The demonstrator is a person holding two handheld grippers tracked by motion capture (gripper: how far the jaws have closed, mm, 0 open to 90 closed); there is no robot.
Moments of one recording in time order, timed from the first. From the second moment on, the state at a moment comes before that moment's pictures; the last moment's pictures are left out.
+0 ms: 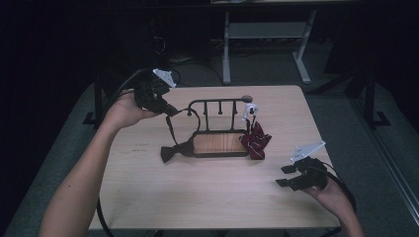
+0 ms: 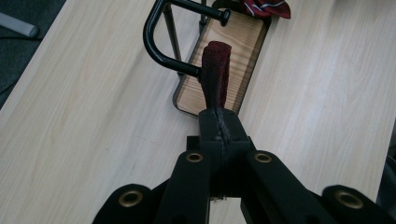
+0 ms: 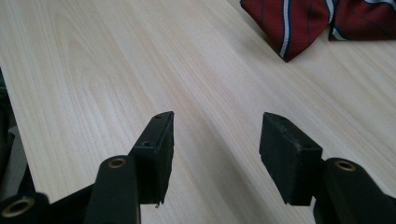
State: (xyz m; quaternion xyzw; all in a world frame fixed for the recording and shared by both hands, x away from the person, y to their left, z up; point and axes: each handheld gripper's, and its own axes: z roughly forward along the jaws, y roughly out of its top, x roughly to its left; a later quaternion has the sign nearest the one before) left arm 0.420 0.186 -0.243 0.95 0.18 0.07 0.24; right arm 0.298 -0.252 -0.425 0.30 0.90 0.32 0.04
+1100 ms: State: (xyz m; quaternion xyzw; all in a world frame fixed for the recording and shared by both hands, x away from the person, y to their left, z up) left arm 0.446 0.186 -0.254 0.95 0.21 0.08 0.22; right arm 0.295 -0.247 -0.429 0.30 0.90 0.32 0.04
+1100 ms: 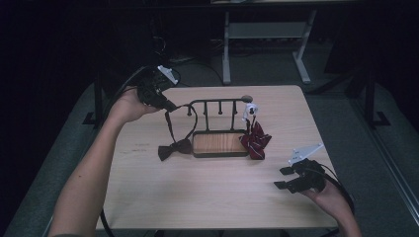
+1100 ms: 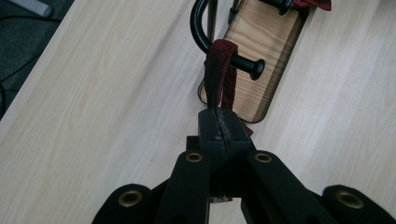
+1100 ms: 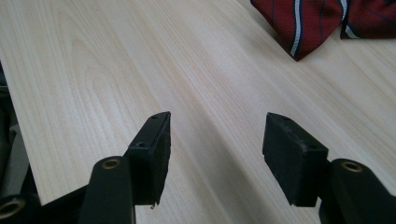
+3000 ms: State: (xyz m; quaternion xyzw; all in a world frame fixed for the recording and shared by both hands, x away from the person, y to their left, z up) left arm 0.426 0.201 -0.266 0.95 0.21 0.08 0.23; right arm 0.291 -0.253 -0.427 0.32 0.88 0.33 0.05
